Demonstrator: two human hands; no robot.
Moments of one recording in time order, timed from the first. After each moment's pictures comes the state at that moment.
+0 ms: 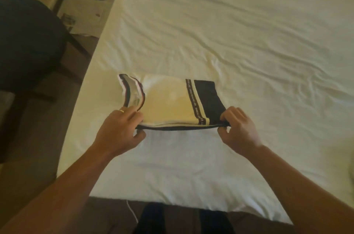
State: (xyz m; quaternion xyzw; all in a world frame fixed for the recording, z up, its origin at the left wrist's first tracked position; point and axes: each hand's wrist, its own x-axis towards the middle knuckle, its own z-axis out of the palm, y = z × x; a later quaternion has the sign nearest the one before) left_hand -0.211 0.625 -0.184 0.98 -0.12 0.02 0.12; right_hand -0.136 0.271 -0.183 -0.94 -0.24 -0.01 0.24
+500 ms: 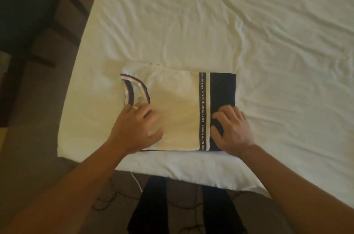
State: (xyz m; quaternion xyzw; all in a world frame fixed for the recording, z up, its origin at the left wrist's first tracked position) left_hand -0.276 0.602 -0.241 0.99 -0.13 -0.04 0.09; right_hand -0.204 0.293 -0.251 -0.94 -0.27 0.10 0.18
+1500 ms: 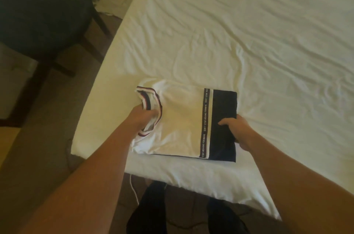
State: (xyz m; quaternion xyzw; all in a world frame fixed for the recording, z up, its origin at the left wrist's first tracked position) left_hand -0.234 0.607 -0.205 0.67 0.46 -0.26 0.52; right_hand -0.154 0.308 -0.233 -0.75 0.29 0.41 0.44
